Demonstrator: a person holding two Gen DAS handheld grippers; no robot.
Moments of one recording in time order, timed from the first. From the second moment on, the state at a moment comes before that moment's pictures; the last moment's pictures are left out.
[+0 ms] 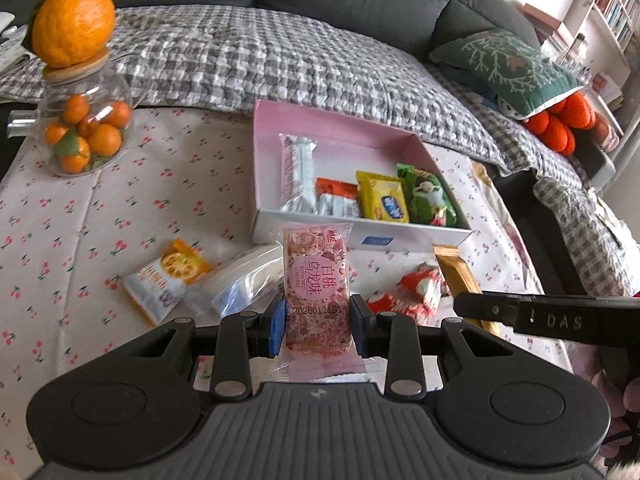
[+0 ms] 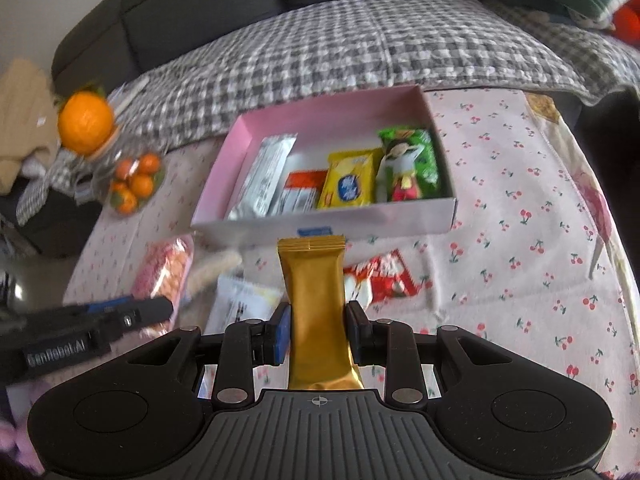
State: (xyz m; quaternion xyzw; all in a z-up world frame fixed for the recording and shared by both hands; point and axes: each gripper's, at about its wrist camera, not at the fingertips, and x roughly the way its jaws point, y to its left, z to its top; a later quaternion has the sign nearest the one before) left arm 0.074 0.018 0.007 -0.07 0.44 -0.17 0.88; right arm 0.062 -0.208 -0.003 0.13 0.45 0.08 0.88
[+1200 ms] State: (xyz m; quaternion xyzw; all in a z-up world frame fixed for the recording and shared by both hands) left arm 0.188 -0.044 -0.011 -0.02 0.40 -0.16 0.90; right arm 0.193 -0.241 -0.009 0.28 0.37 0.07 0.88
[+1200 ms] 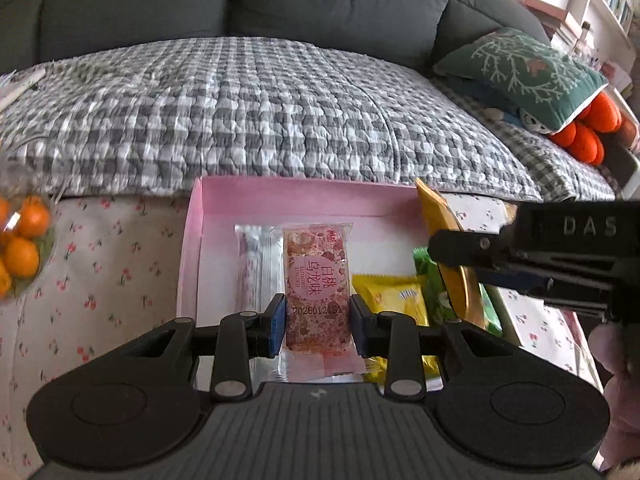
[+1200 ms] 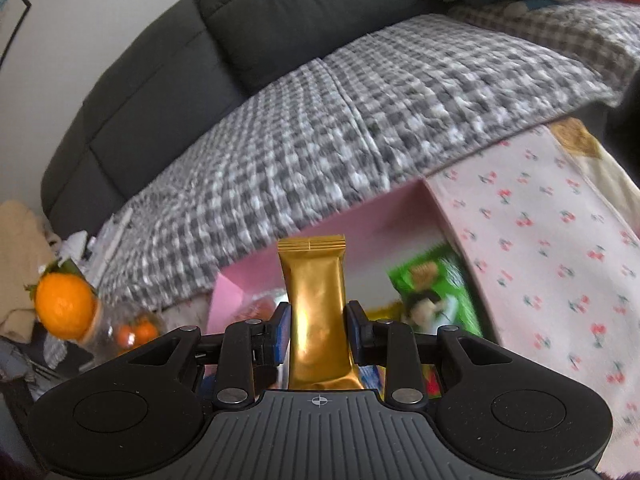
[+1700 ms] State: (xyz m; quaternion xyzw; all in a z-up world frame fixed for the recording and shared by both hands) left arm 0.191 -0.049 -0.015 0.02 0.38 -0.17 0.91; right arm 0.215 -0.221 -0.020 0.25 0.37 0.06 0.89
